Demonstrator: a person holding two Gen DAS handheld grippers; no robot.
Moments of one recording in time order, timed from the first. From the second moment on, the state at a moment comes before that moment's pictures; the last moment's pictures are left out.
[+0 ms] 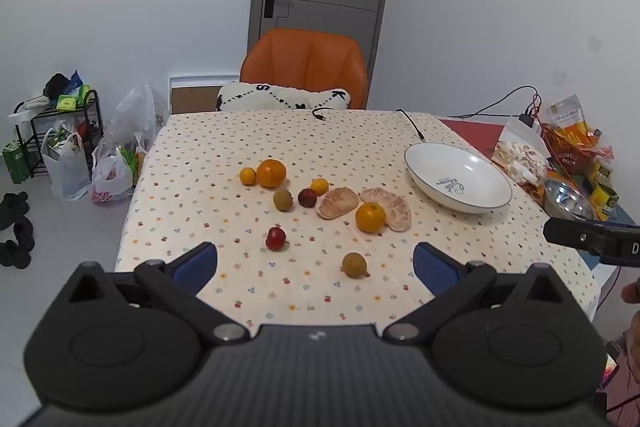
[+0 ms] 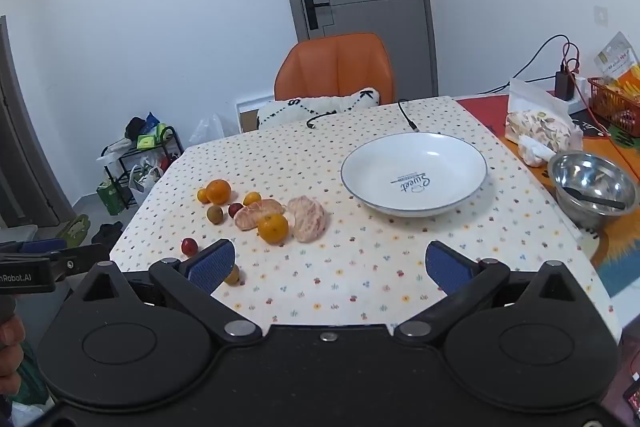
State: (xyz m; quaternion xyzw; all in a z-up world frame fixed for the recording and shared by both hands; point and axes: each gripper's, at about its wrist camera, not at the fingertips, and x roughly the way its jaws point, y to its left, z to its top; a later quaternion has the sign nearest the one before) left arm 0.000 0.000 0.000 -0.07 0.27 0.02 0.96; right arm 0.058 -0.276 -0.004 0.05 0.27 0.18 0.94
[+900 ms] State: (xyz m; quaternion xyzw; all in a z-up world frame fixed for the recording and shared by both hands) left arm -0.012 -0.014 -0.001 -0.05 0.28 0.00 0.96; right arm 0.035 -0.276 -0.009 0.03 0.27 0.18 0.95
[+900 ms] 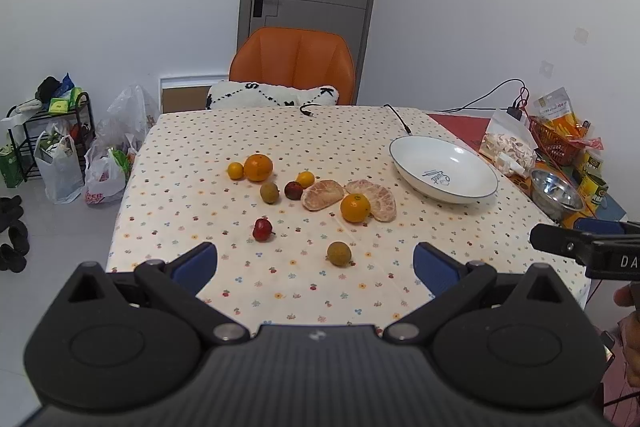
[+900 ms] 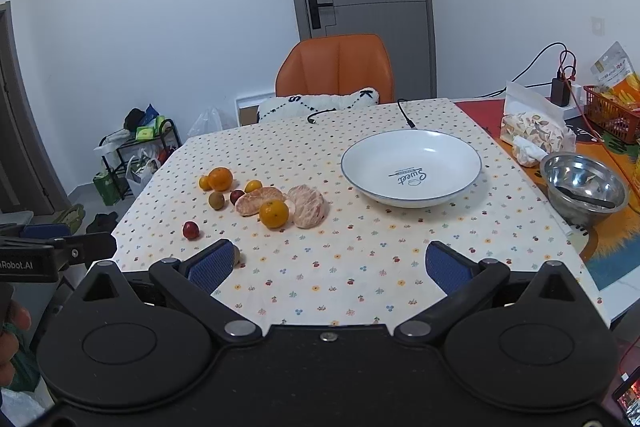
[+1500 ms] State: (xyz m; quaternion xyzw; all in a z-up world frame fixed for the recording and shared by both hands) left arm -0.016 -0.013 -0.003 -0.06 0.27 0.00 0.96; right arm 0.035 -0.280 -0.006 0.03 0.27 0.18 0.94
